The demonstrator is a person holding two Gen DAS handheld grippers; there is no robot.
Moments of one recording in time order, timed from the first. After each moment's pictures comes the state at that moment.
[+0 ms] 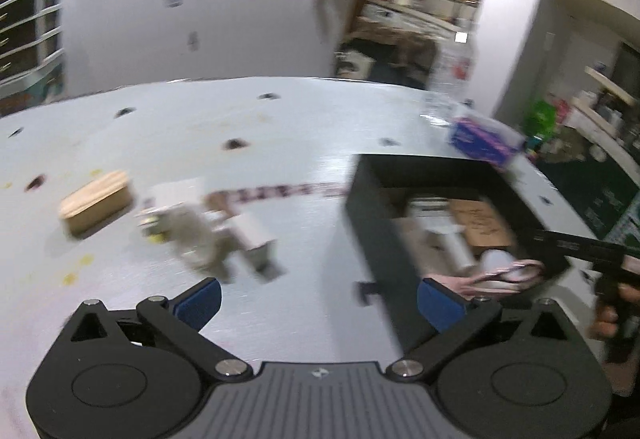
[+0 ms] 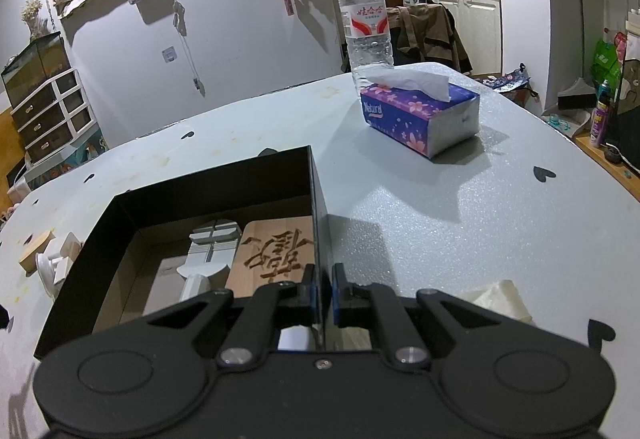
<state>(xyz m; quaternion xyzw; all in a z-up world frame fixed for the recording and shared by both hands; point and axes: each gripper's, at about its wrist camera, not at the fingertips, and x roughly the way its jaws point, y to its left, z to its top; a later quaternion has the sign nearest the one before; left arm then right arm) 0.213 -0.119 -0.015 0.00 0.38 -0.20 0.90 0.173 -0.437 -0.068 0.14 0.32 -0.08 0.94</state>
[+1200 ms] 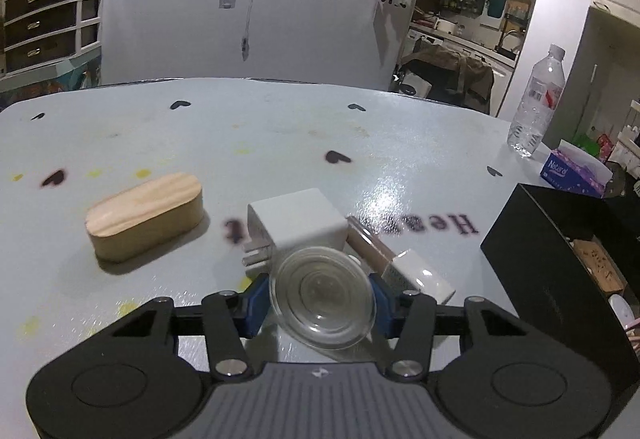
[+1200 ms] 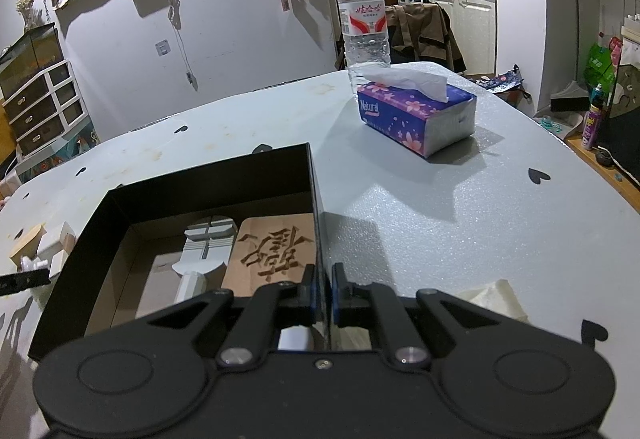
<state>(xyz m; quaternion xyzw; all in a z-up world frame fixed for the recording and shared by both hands) 0.297 -0.066 -0.074 -0.02 0.35 -0.16 0.92 0.176 -0.432 -0.066 0.12 0.33 -0.09 0.93</state>
